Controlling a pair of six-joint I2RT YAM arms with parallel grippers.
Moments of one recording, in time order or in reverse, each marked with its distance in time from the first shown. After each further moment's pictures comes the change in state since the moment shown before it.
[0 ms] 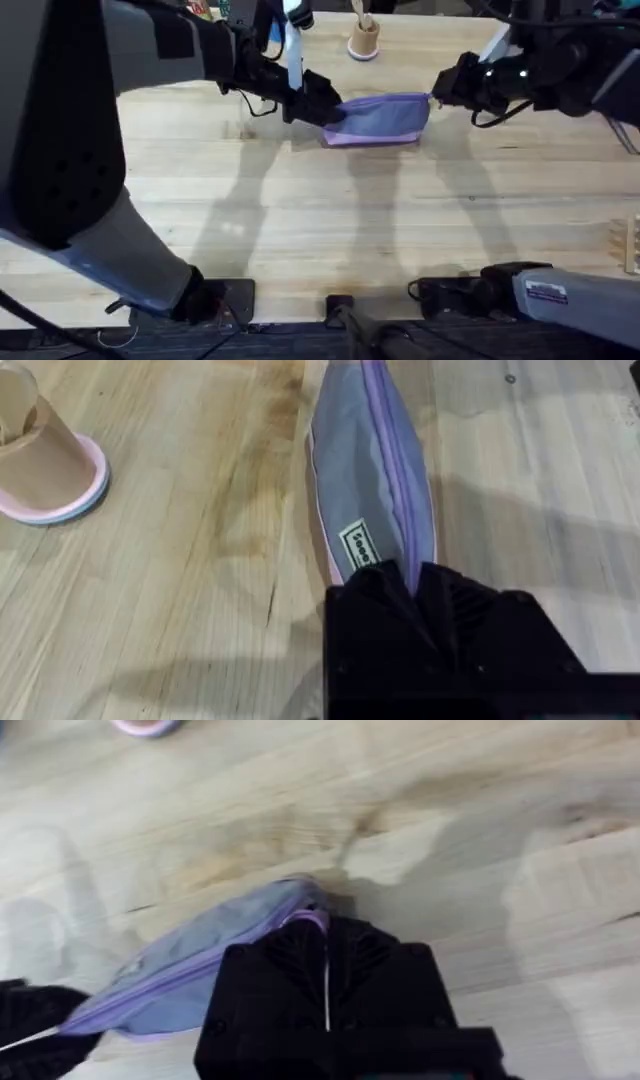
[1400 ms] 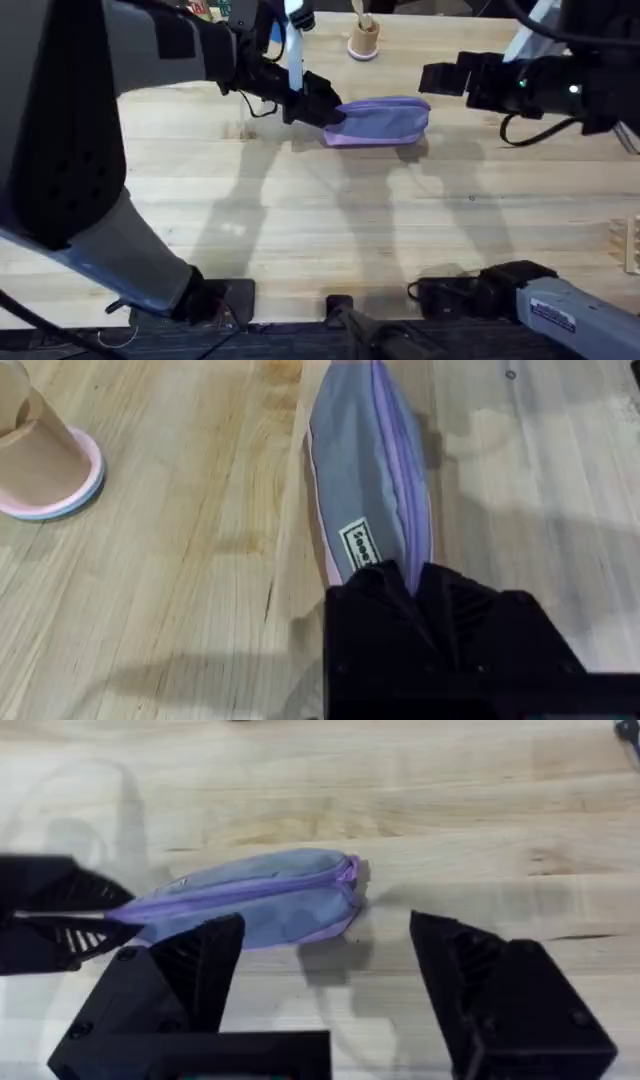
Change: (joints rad) left arm -0.003 0.000 -0.002 -0.004 -0.008 0.000; right arm 0.082 -0.277 -0.015 -0.123 0.036 -0.197
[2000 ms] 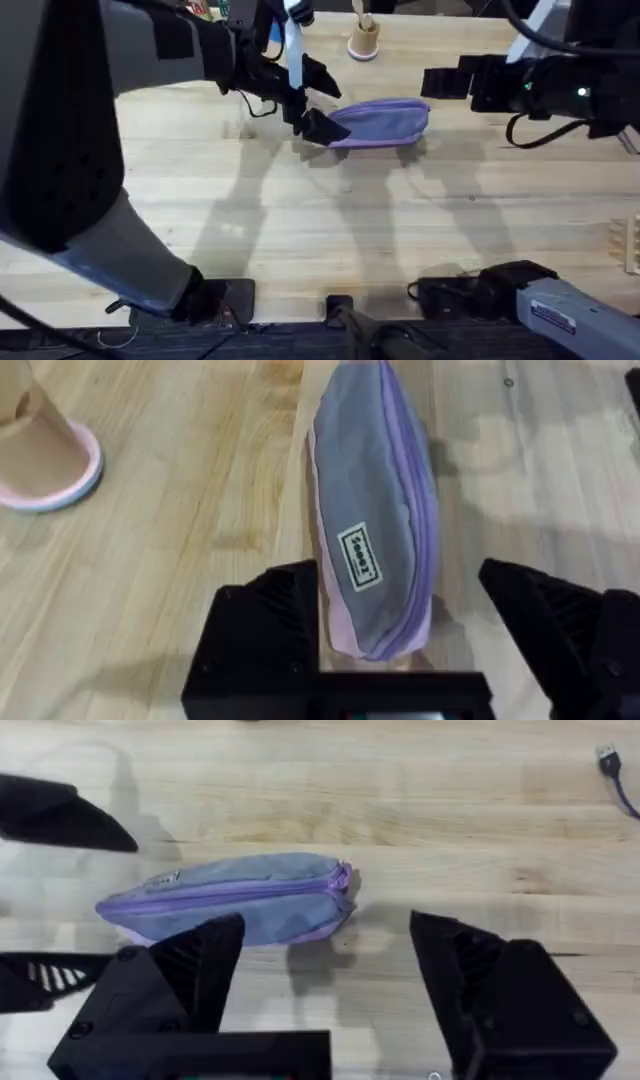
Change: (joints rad) left arm 0.002 -0.007 0.000 -0.001 -0.003 -0.061; right arm 0.009 -0.031 -0.001 -0.004 0.007 -0.091
